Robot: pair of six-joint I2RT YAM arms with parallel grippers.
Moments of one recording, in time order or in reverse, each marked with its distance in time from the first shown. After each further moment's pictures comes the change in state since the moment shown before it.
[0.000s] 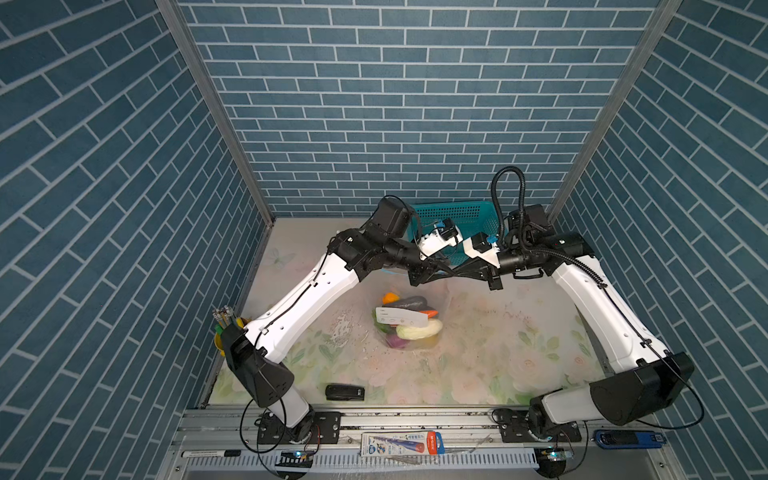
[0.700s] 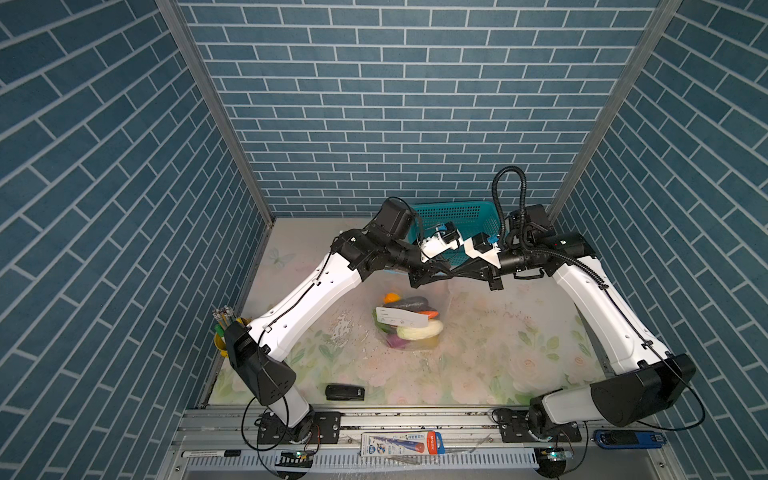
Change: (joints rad) left arm -0.005 0.016 0.000 -0.018 -0.011 0.016; right arm 0.000 -0.002 0.000 0.000 -0.003 0.000
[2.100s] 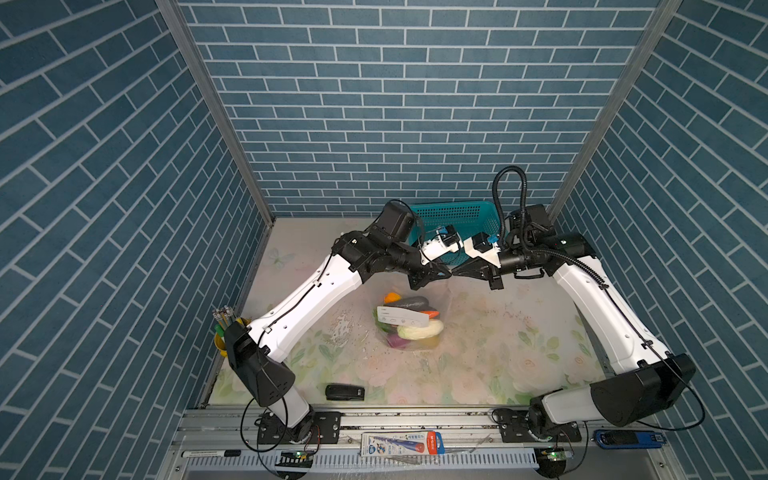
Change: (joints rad) left arm -0.005 -0.009 -0.019 -0.008 -0.052 0.005; right arm -0.003 0.000 0.000 0.005 0.014 -0.001
